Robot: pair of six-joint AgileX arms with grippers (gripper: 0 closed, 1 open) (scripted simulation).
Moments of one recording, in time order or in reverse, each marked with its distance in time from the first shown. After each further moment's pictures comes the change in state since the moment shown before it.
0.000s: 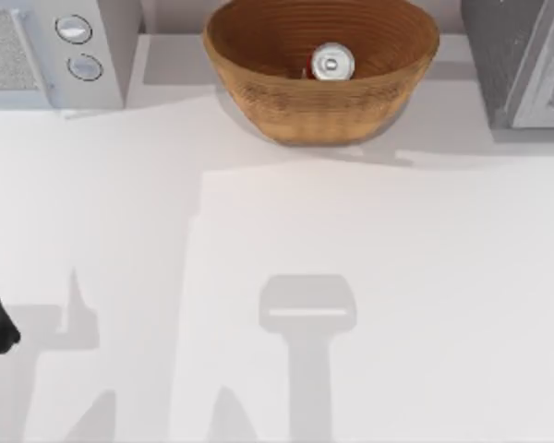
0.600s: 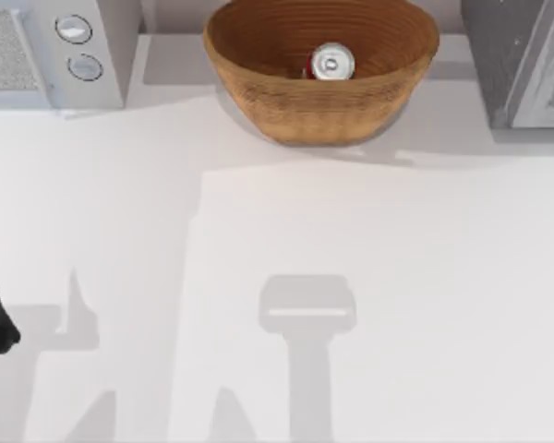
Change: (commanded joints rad) left arm 0.000 0.000 0.000 0.000 0.000 0.000; right arm -0.007 -0.004 0.101 -0.101 -0.012 0.001
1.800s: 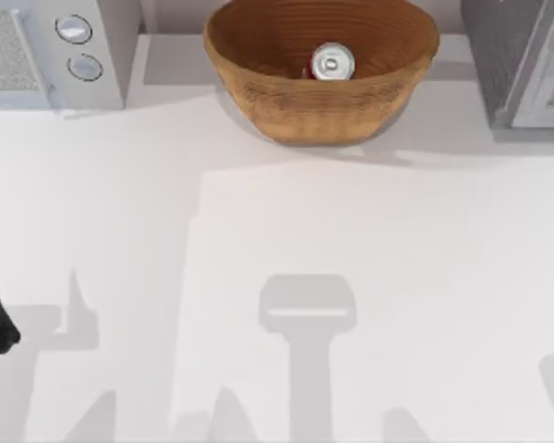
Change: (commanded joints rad) left arm 0.000 0.000 0.000 0.000 0.000 0.000; right arm -0.014 -0.199 1.258 -1.469 -0.014 -0.001
